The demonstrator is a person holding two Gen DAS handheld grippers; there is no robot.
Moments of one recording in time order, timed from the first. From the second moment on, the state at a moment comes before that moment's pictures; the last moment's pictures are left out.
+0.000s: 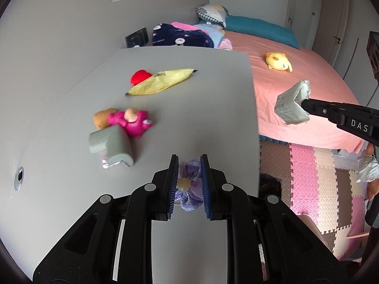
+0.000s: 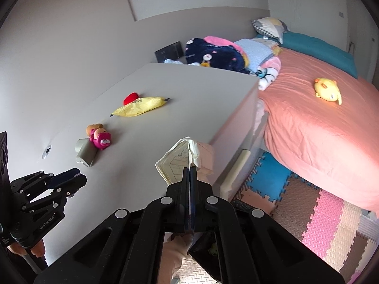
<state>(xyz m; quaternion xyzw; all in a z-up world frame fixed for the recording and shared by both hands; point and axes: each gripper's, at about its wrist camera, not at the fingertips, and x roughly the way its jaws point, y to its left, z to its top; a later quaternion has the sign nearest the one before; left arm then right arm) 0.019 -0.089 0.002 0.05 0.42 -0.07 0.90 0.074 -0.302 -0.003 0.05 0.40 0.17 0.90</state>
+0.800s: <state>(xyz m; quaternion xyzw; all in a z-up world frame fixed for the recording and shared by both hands) 0.010 -0.215 -0.009 0.10 0.42 -0.21 0.88 0.033 -0.405 -0.008 0.08 0.40 0.09 0.91</state>
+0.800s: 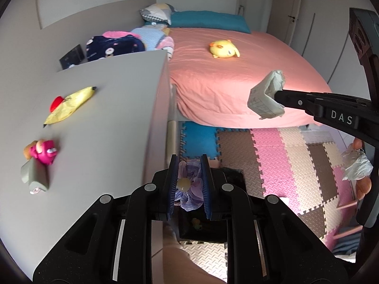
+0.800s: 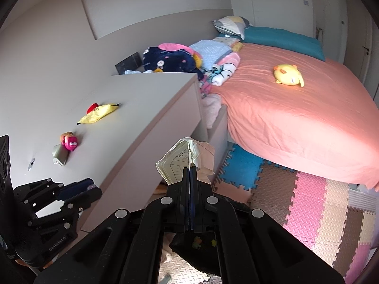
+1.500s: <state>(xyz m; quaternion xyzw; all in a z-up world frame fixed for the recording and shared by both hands) 0.018 -0.273 -0.039 0.13 0.46 -0.28 0.83 0.033 -0.446 -0.032 0.10 0.44 0.05 0.89</state>
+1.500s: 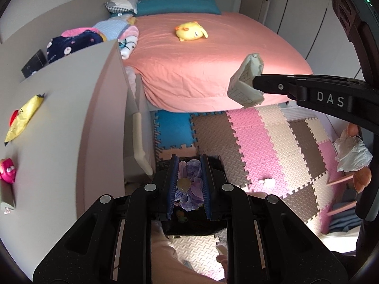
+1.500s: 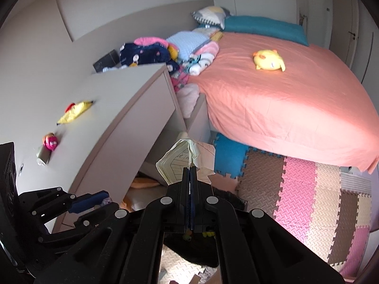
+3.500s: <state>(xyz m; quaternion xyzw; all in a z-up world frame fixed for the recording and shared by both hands) 0.034 -0.082 -0.019 0.03 0.45 -0.09 0.89 0.094 -0.291 -0.020 0.05 0.44 0.16 0.88</state>
